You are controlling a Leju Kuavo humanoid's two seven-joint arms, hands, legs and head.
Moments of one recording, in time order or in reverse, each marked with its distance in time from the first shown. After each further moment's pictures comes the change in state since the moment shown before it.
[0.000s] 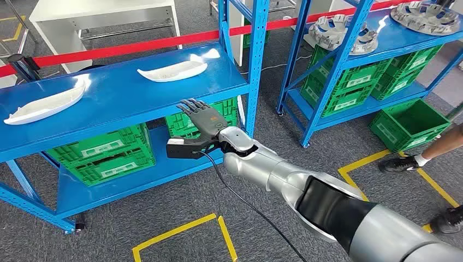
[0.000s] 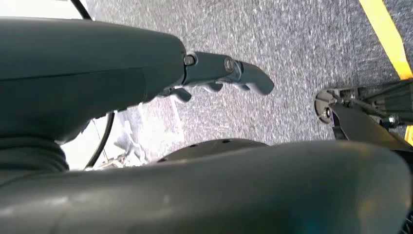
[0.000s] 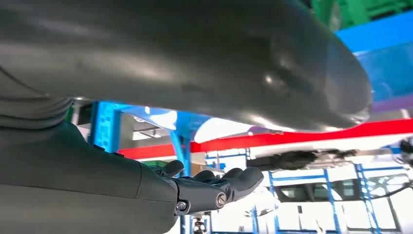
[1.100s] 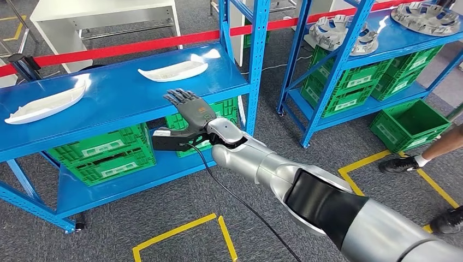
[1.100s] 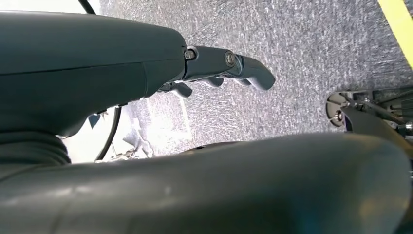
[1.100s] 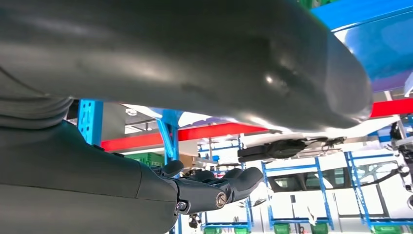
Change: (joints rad) left arm -0.004 -0.002 0.000 0.000 -0.019 0.033 0.041; right arm -0.067 0.056 0.000 0.065 -0.004 -0.014 -0.011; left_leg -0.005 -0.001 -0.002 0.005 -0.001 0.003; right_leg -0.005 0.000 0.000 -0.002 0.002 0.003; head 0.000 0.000
